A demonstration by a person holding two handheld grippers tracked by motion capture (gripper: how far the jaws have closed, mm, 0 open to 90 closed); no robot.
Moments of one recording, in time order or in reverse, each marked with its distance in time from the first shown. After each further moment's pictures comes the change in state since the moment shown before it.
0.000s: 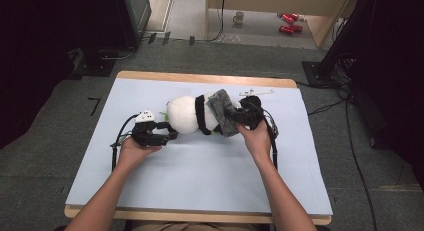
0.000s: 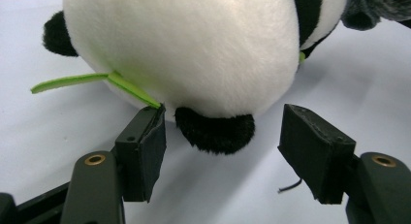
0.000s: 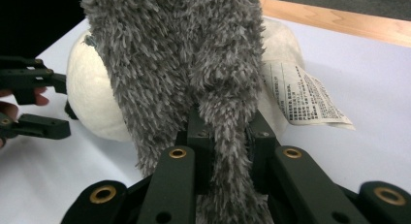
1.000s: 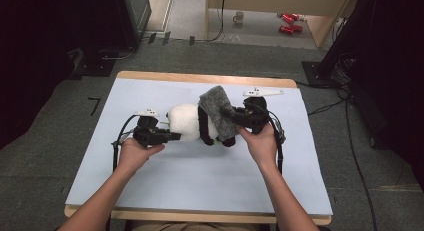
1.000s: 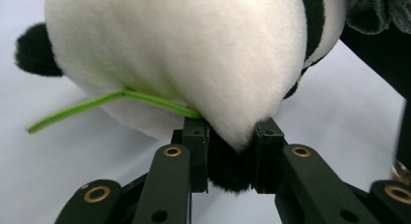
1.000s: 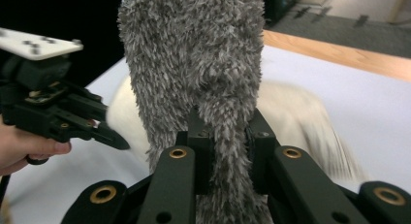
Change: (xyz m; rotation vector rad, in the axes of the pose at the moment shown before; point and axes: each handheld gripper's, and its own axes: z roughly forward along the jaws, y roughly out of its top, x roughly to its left) left arm -0.038 0.030 -0.025 0.120 -0.122 -0.169; right arm 0.047 0.010 -0.058 -0.085 0.107 -0.056
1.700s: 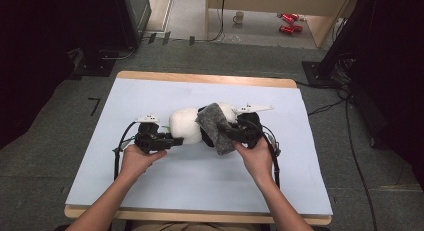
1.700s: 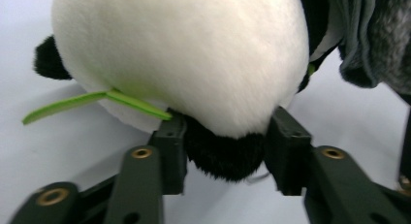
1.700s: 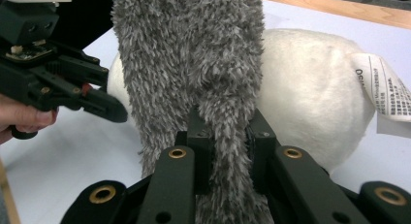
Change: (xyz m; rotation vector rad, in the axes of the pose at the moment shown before) left arm 0.001 -0.016 0.009 -0.044 0.031 -0.013; right arm 0.003 -0.036 0.019 0.079 -0.032 0.004
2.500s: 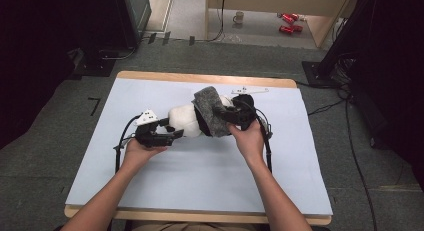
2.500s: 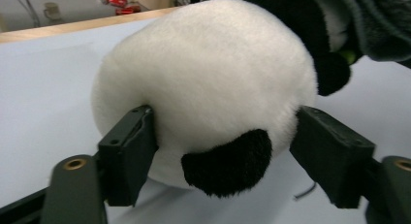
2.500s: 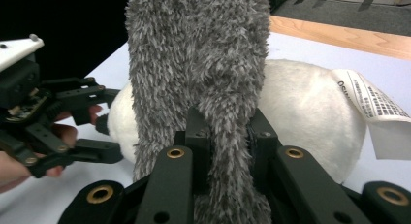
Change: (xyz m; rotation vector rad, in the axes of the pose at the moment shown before) left arm 0.021 0.001 0.014 -0.206 0.104 0.190; right arm -0.019 0.036 0.028 -0.045 0.009 0.059
